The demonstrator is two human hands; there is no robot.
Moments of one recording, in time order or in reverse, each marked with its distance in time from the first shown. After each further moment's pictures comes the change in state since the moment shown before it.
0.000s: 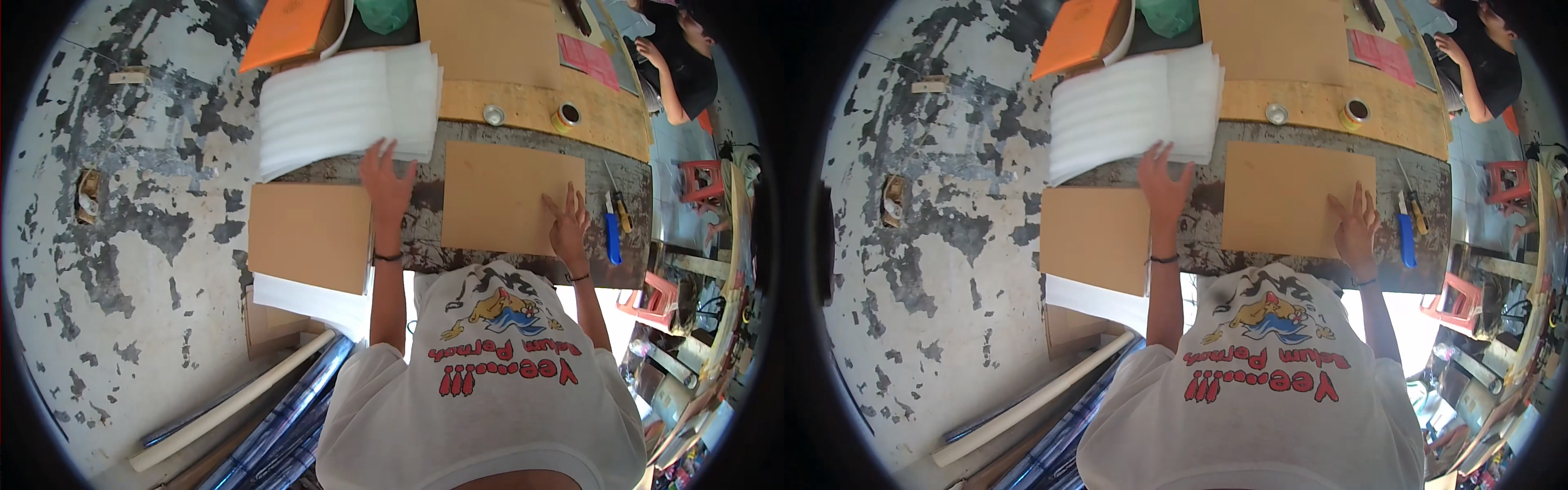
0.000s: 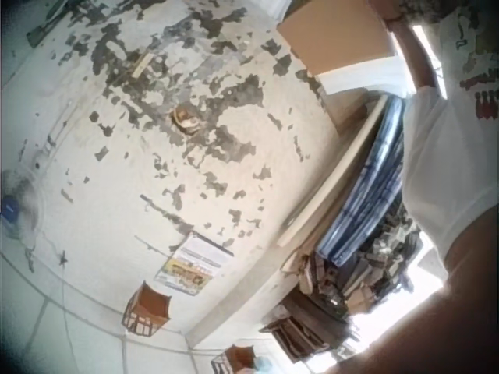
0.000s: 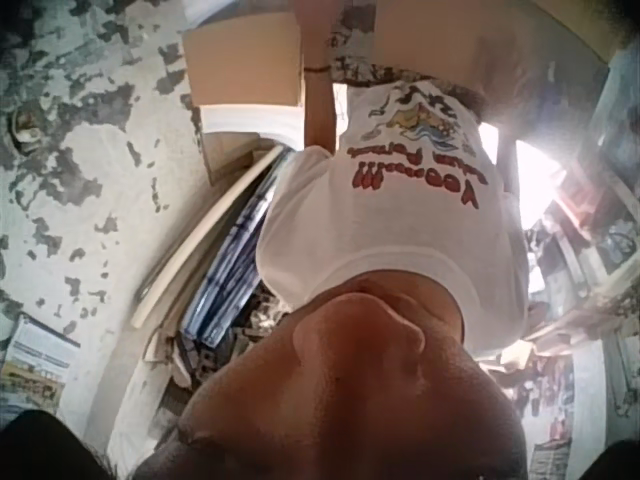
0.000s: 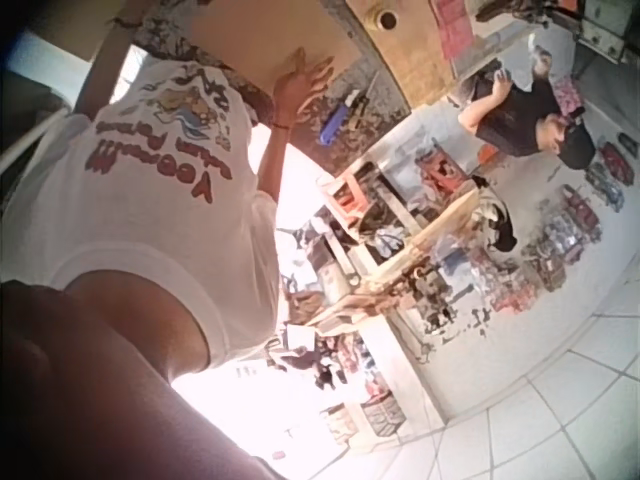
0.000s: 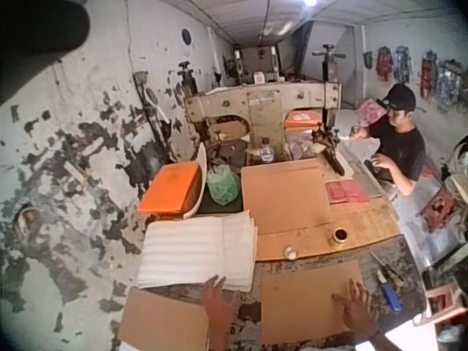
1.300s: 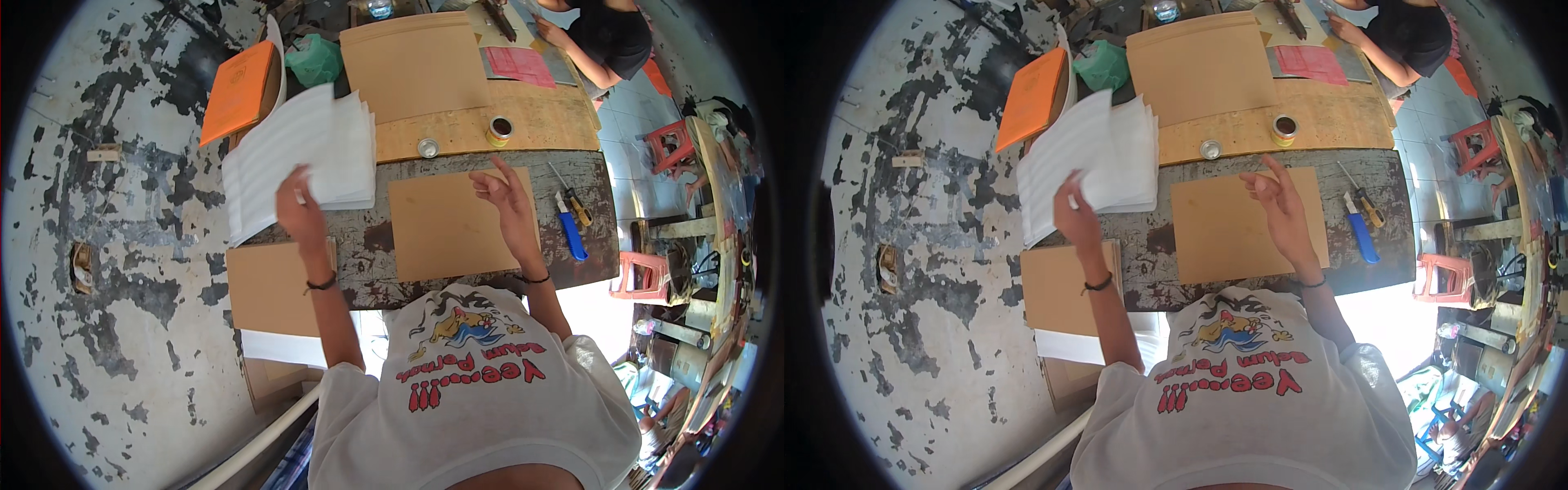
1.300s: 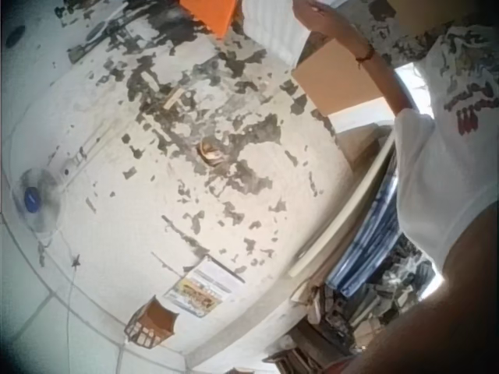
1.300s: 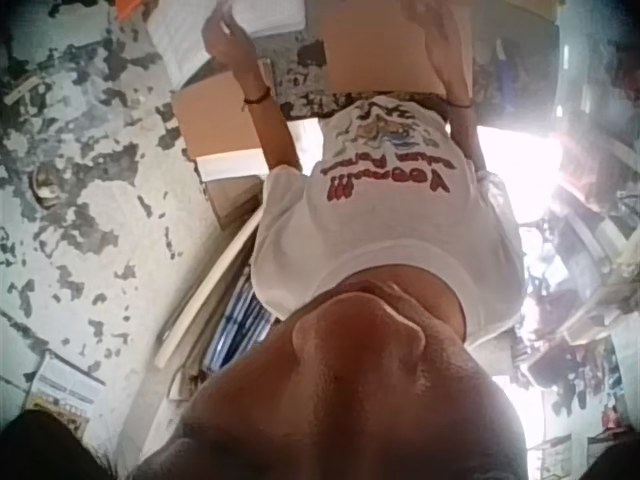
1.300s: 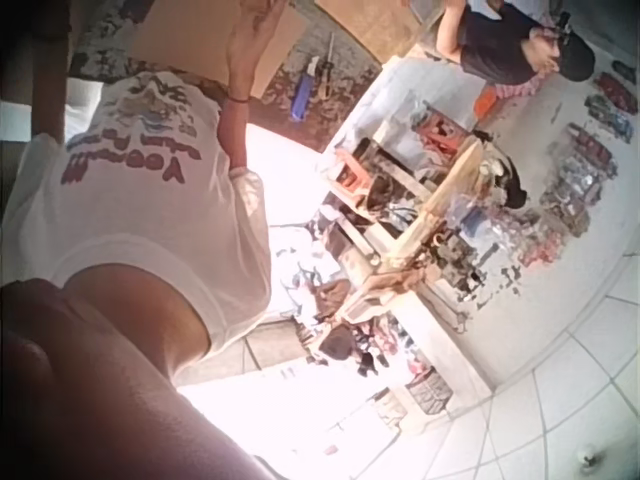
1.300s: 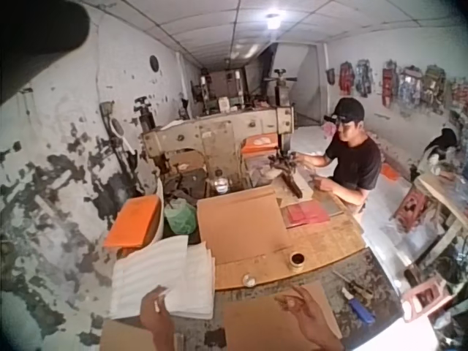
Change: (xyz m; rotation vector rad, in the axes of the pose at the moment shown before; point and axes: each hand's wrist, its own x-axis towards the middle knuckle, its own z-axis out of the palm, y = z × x) left_hand 0.087 0.057 -0.076 -0.037 0.409 0.216; right_hand 0.055 -0.068 -0.106 1.503 0.149 0.047
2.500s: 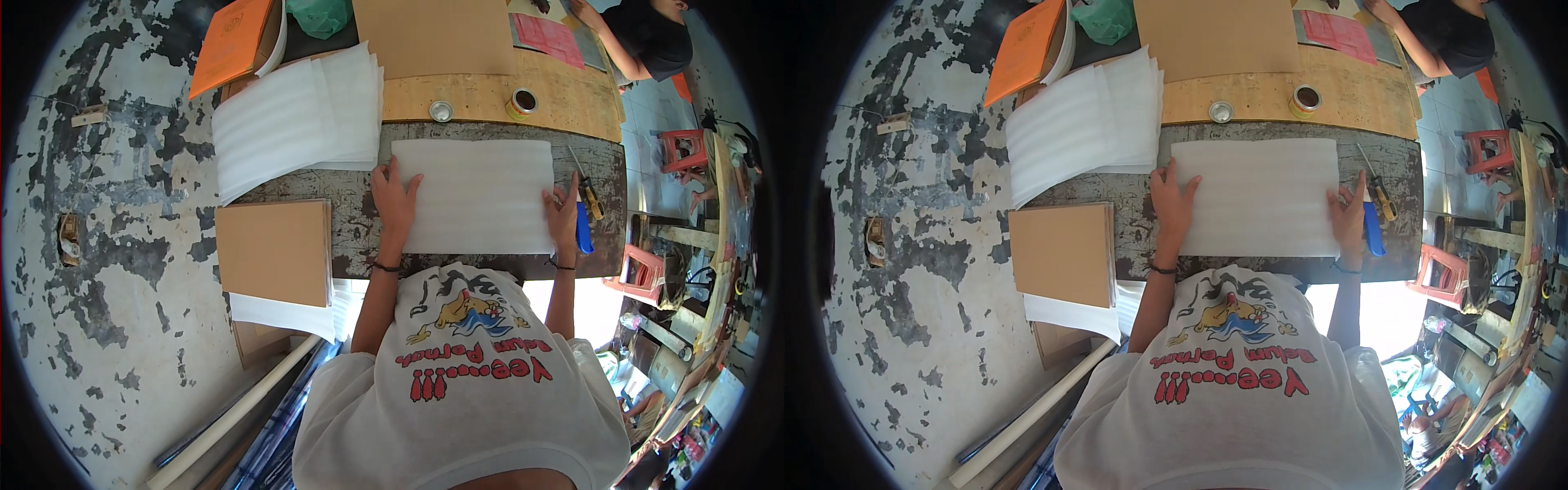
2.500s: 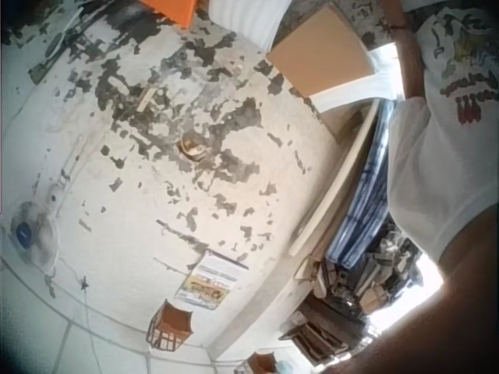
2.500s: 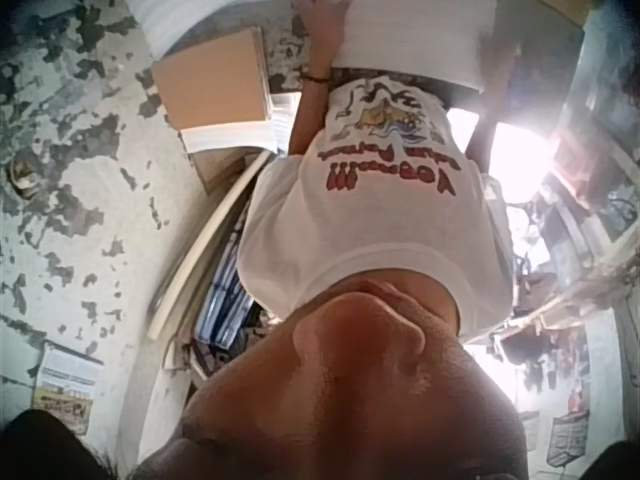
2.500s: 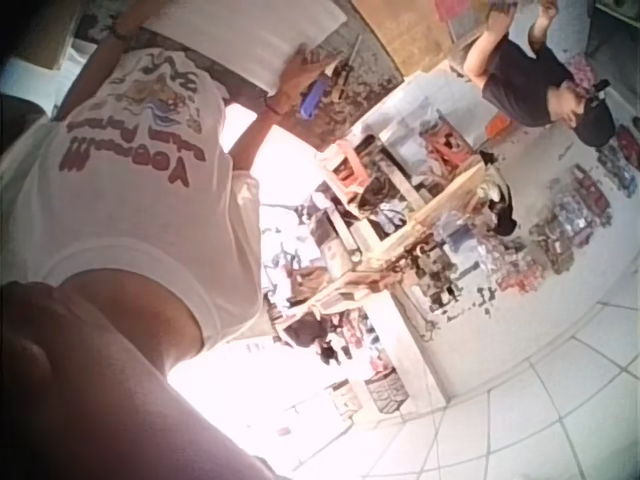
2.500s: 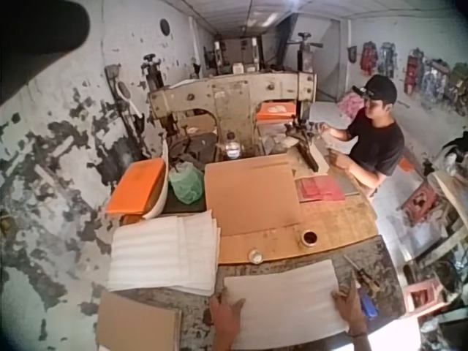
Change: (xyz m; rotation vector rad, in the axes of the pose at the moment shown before) left_hand -0.159 0.045 0.090 0.041 -0.647 -0.430; right_hand -0.029 0.111 -0.138 -0.679 0.320 0.177
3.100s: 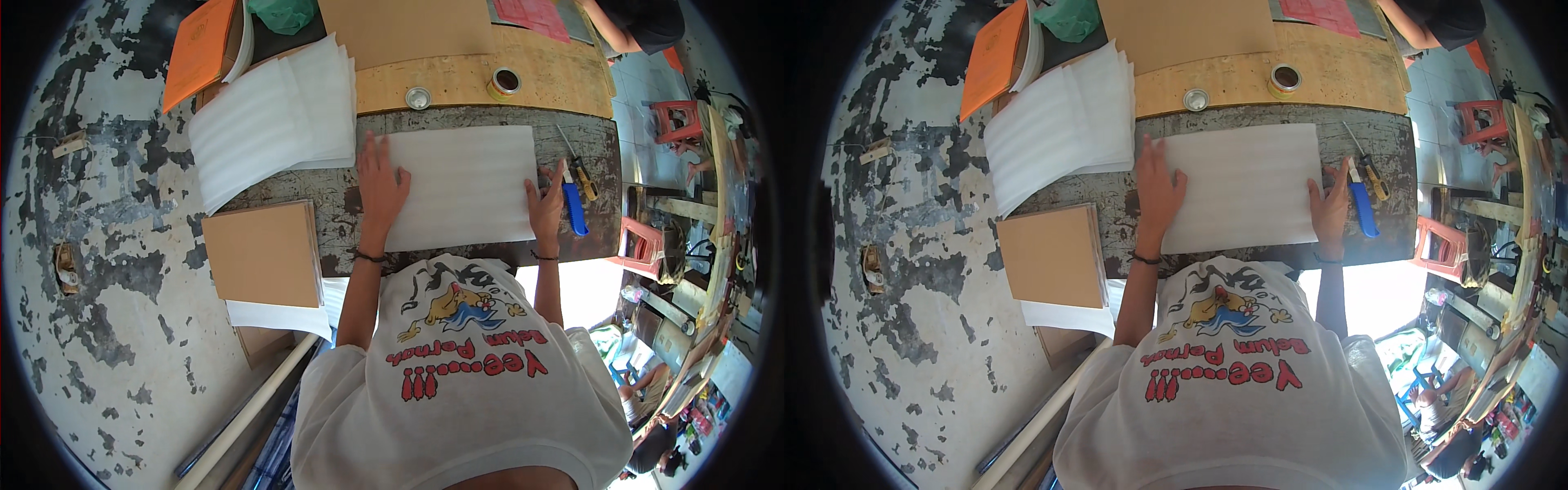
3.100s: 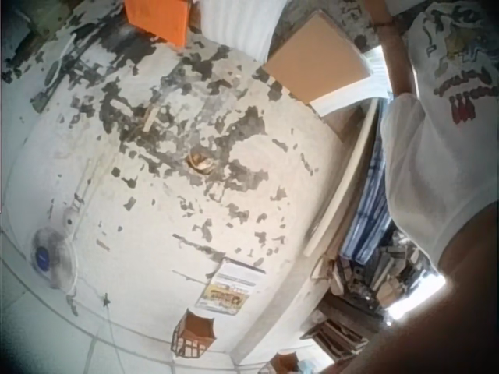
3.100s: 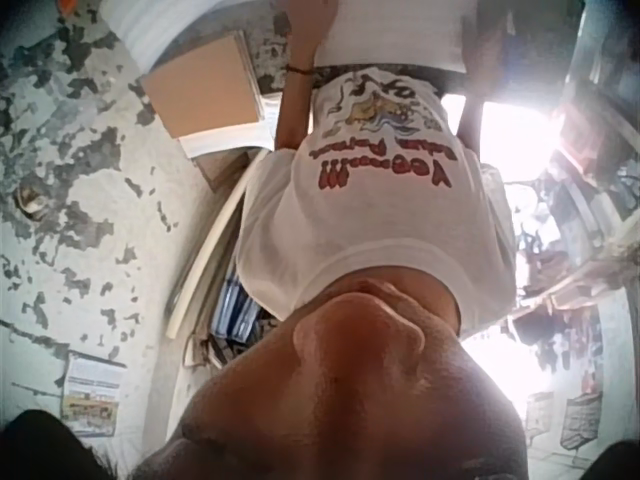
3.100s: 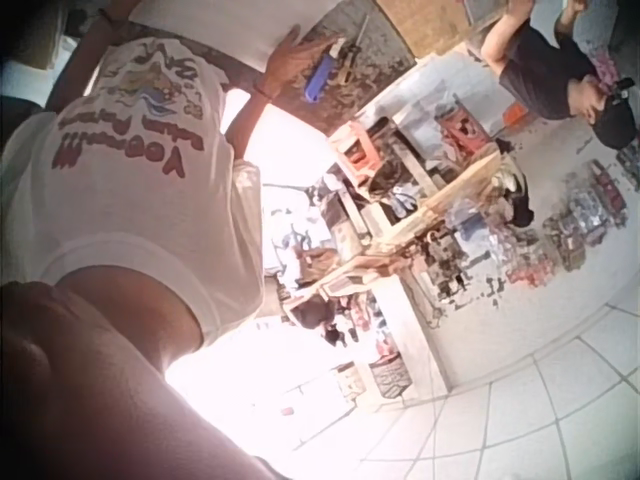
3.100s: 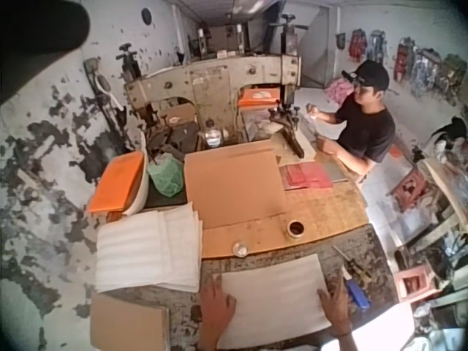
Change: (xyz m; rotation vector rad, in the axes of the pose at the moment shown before) left_hand 0.018 -0.001 0.008 0.085 -0.029 0.260; right_hand -0.014 -0.001 0.016 -0.223 0.117 -0.129
